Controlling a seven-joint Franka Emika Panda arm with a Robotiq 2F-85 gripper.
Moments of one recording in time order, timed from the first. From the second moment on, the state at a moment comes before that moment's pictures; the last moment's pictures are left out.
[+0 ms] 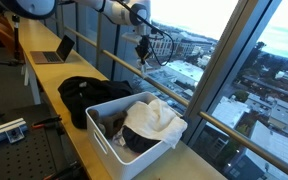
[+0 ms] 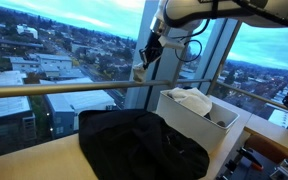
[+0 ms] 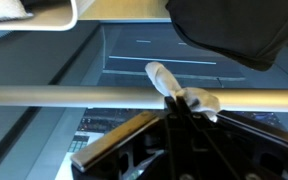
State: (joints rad) arm 0.23 0.90 0.03 -0.88 -0.16 2.03 0.20
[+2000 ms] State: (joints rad) arm 0.11 0.04 0.02 -2.21 -0.29 2.37 0.48
